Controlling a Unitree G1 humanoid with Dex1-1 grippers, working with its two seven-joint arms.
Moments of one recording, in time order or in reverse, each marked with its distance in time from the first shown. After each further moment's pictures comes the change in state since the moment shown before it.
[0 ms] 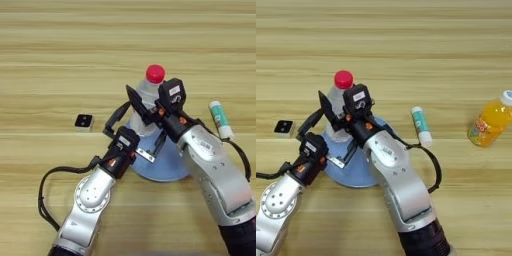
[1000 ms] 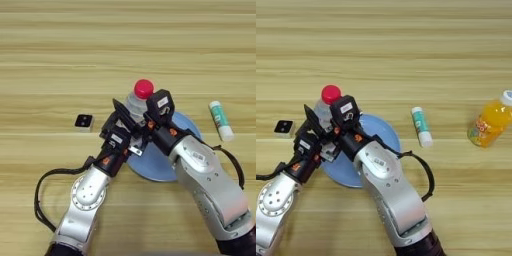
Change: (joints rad) left arm -0.023 -0.004 0.056 0.088 -0.020 -0.028 0.018; right arm 0.049 0.009 0.067 -0.046 0.011 0.042 0.019
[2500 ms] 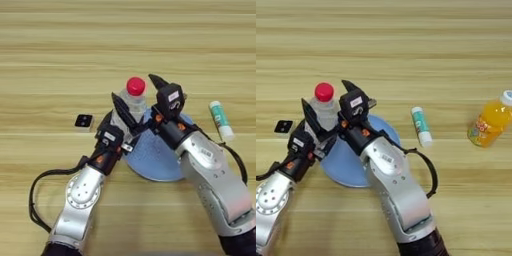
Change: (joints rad) left arm -0.004 -0.001 0.071 0.010 -0.012 0.032 0.006; right arm -0.009 0.004 -0.086 -0.018 0.034 -0.071 0.019
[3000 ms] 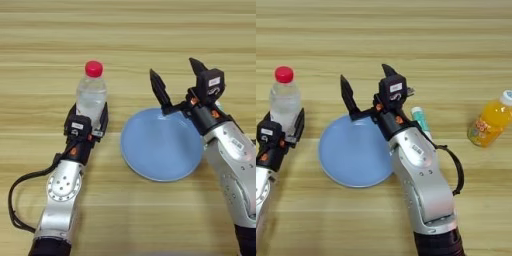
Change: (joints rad) left arm -0.026 0.001 0.153 0.020 -0.034 0.018 0.120; right arm -0.013 -0.028 -0.186 -0.036 0.015 -0.007 -0.040
